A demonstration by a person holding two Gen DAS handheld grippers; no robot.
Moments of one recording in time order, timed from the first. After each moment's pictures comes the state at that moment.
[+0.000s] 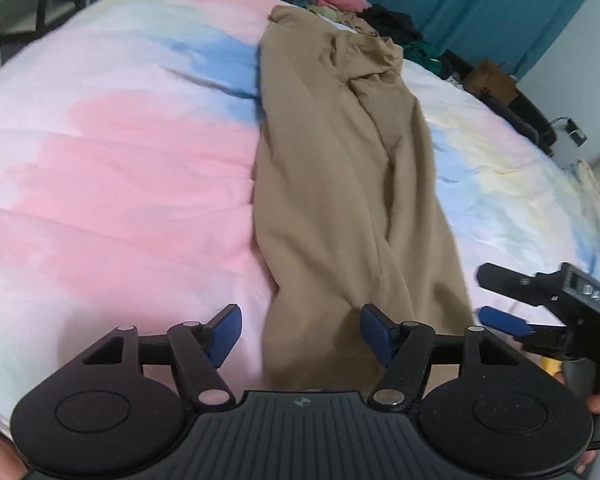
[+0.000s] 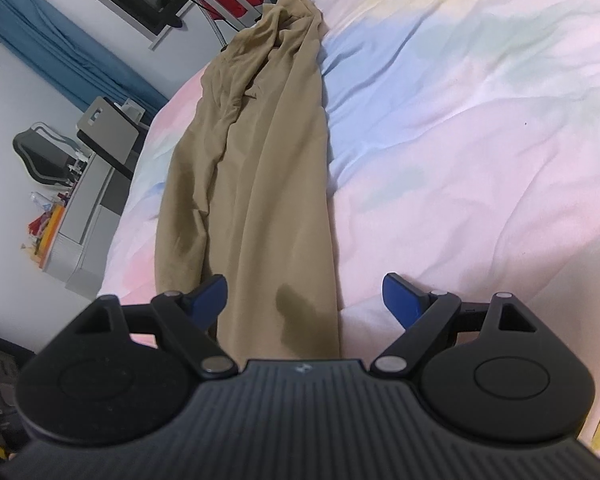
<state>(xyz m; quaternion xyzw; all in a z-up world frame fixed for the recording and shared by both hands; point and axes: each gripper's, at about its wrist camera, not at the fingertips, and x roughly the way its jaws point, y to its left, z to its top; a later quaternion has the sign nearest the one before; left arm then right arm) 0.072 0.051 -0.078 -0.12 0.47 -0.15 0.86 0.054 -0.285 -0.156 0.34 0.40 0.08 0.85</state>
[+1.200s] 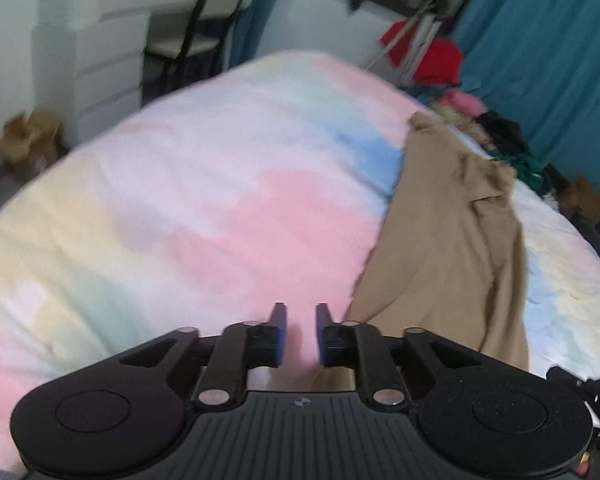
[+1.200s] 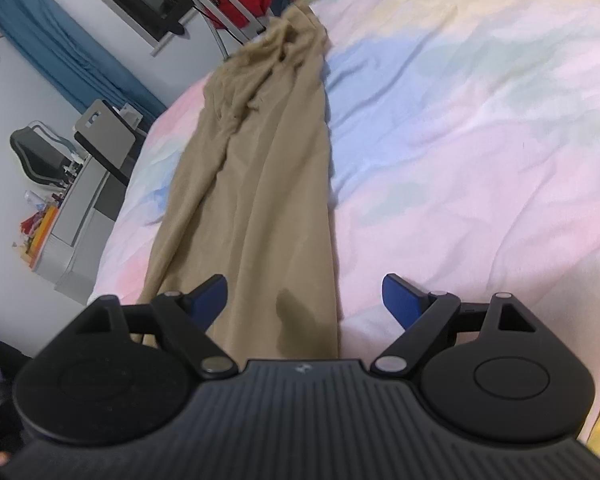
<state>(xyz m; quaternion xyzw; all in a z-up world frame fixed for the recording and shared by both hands) 0.030 0.120 -0.037 -0.17 0.38 0.05 0.91 0.049 -0.279 -0.142 0.30 0.37 0.07 0.88</state>
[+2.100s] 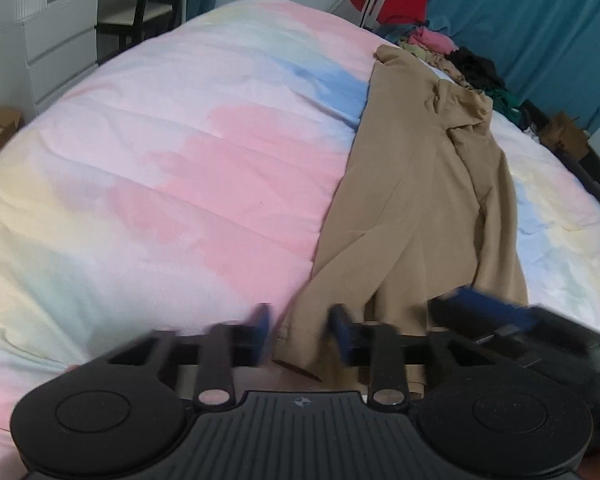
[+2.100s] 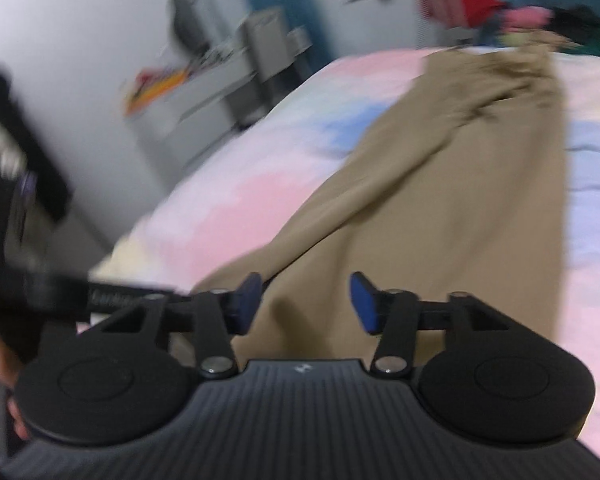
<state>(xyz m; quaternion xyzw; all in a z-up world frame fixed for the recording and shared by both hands) 0.036 0.102 -0.068 -0.16 0.46 -0.01 0.87 0.068 -0.133 -0.131 0.07 0.35 0.32 0.88</state>
